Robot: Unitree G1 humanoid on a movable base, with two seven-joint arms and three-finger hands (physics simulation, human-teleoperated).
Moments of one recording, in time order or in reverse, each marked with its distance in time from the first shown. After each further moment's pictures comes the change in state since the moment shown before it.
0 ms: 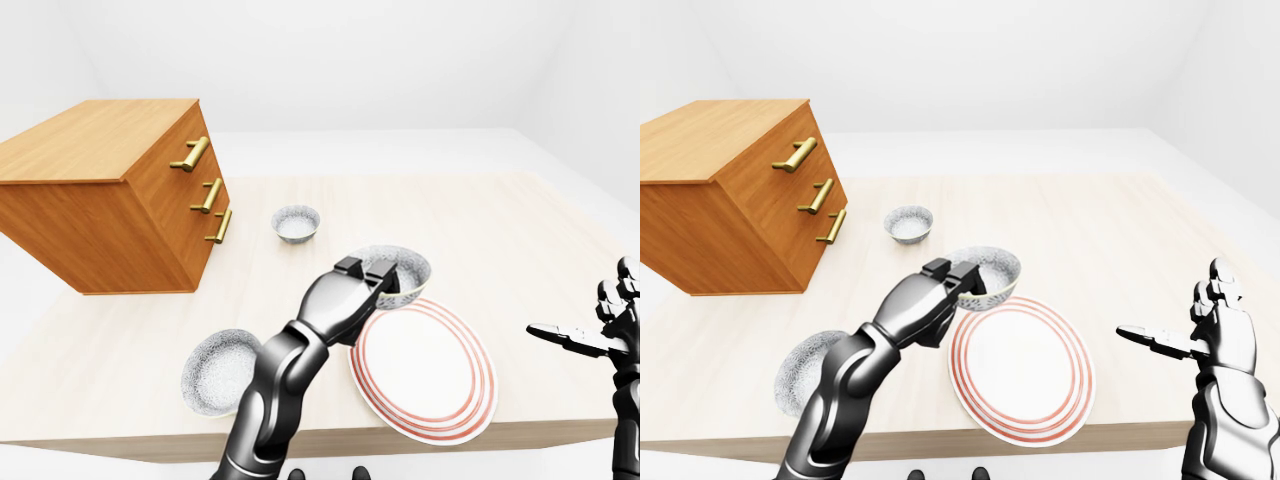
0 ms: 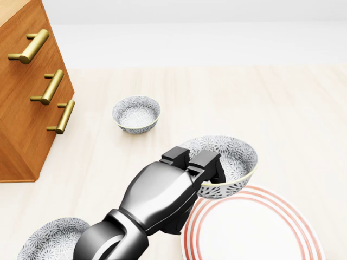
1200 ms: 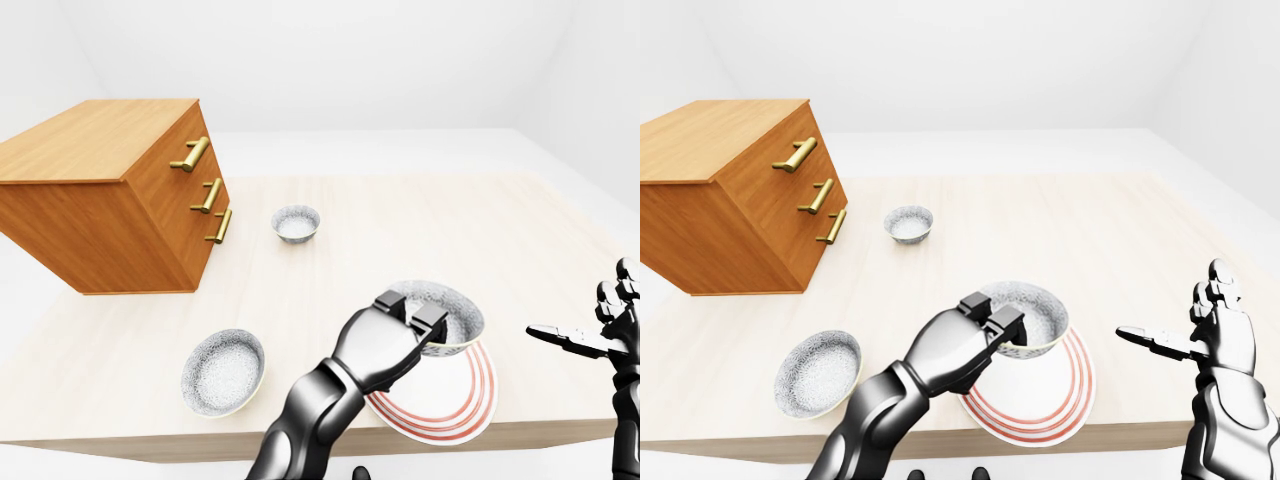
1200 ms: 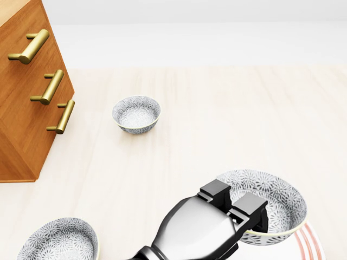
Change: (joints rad) left arm 0.131 -0.003 -0.242 -0.050 0.069 0.000 0.028; right arm 0.003 0.003 -0.001 0.000 -0.004 0.000 0.004
